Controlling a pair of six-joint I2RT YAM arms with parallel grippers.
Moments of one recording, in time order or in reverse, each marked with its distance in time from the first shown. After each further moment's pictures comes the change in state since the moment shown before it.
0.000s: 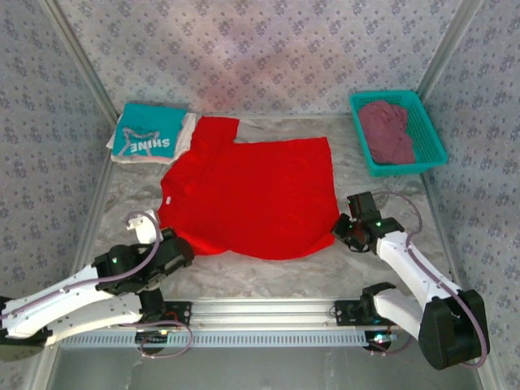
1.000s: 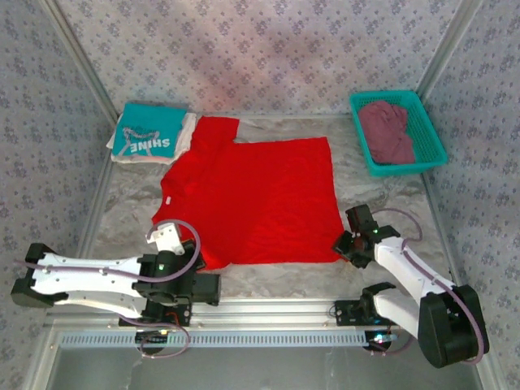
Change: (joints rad) left arm -0.465 0.328 0.153 -0.320 -0.073 -0.756; right arm -0.001 0.017 -0.126 -0.077 0.031 0.044
